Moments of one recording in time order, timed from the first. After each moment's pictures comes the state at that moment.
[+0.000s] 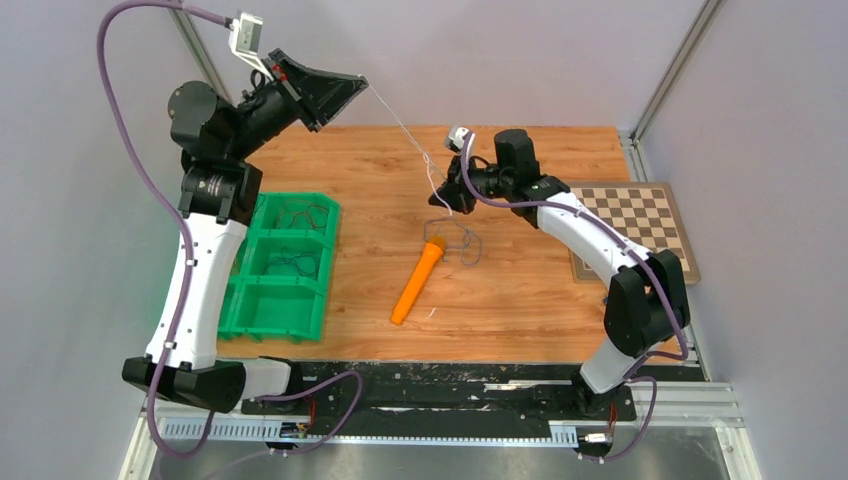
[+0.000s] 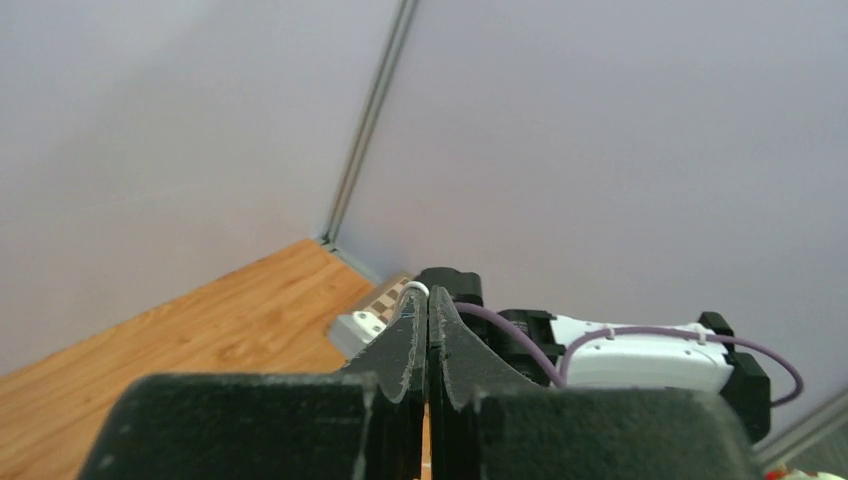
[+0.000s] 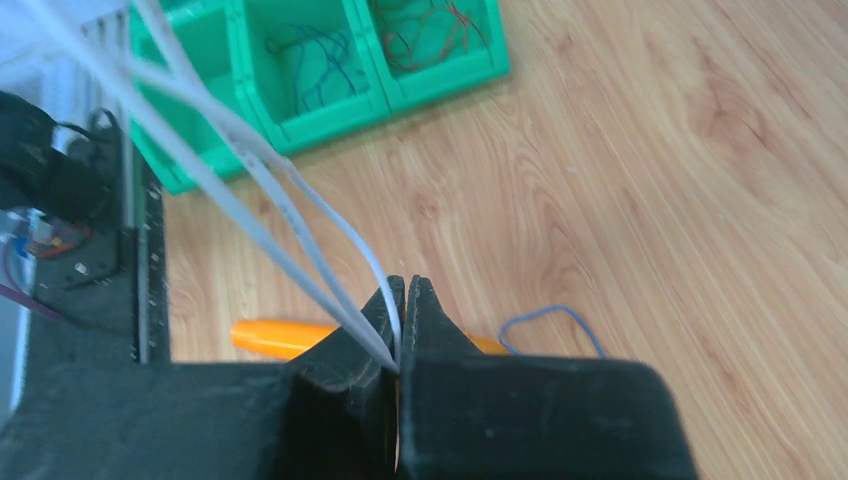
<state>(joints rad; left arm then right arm) -0.20 1.28 1.68 0.04 0.74 -0.68 0.47 1.67 1.37 -0.13 -0.81 -0.12</state>
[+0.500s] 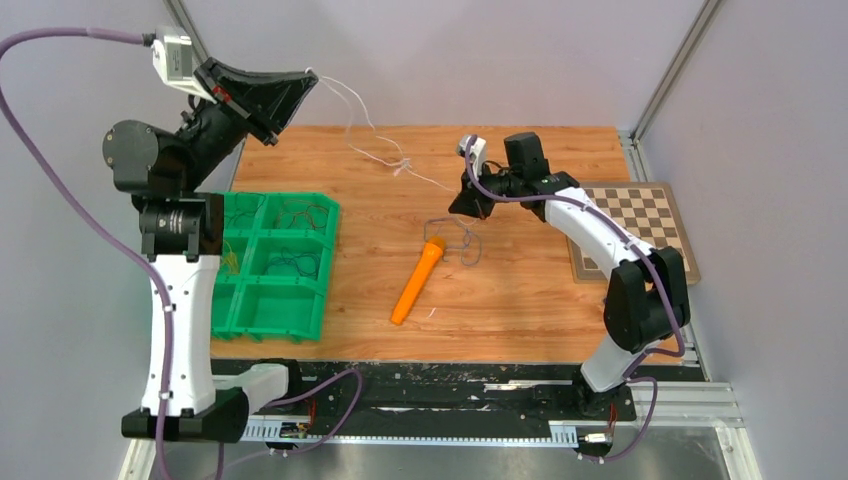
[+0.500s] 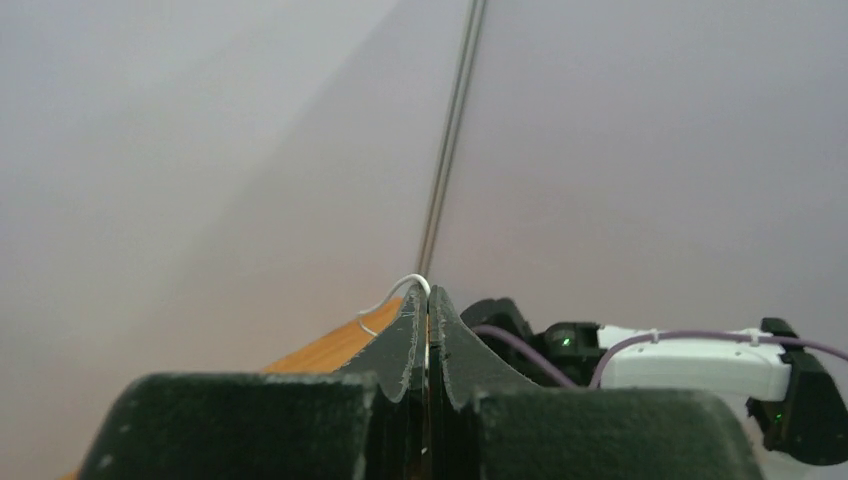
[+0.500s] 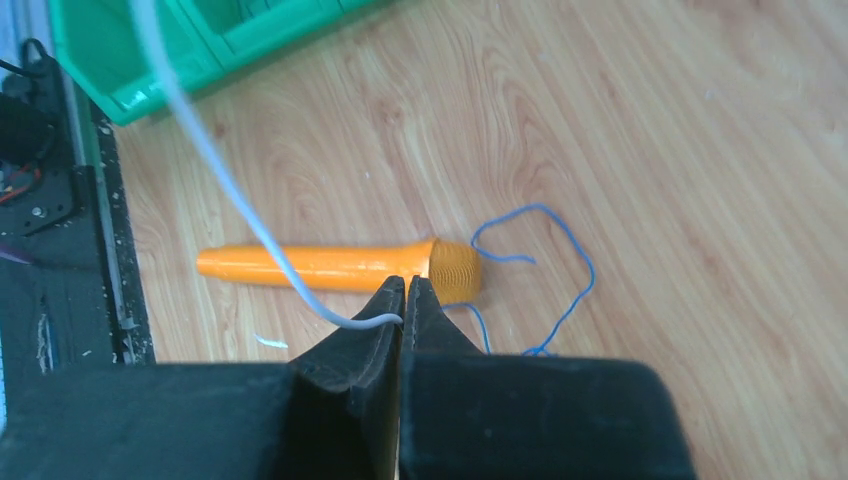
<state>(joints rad) -0.02 1.16 1.67 0.10 0.75 -0.65 0.39 1.67 1.33 -0.35 -0.77 -0.28</state>
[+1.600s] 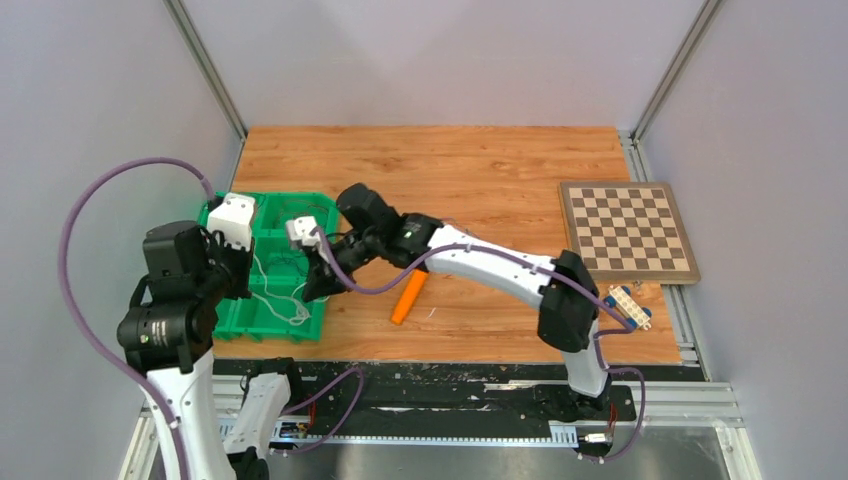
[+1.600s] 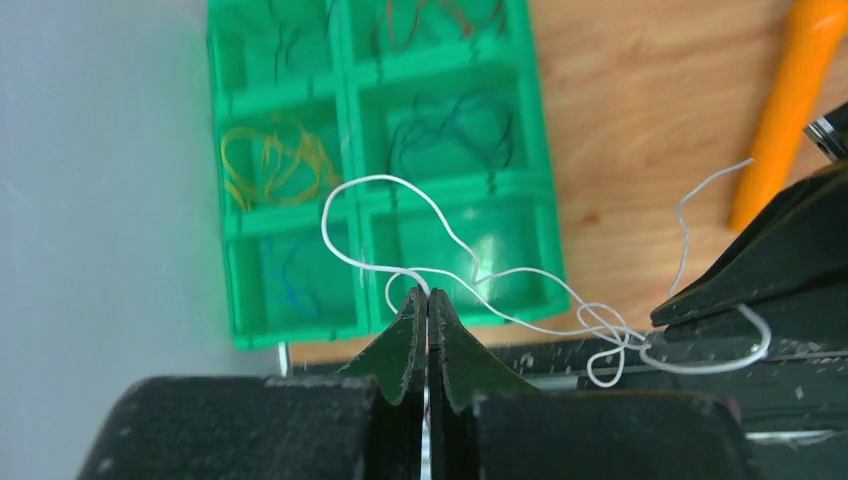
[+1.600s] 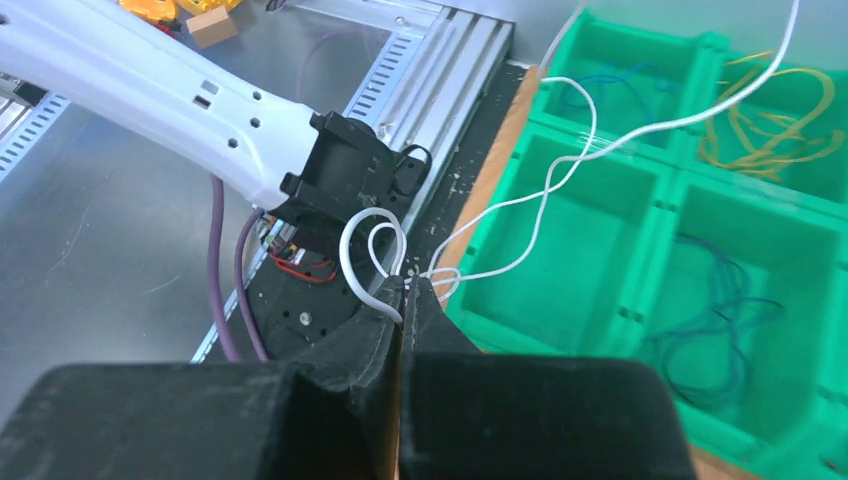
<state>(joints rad) 0.13 0.76 1.50 -1.32 0.13 0.32 1.06 1.94 1.84 -0.34 -0.87 -0.30</state>
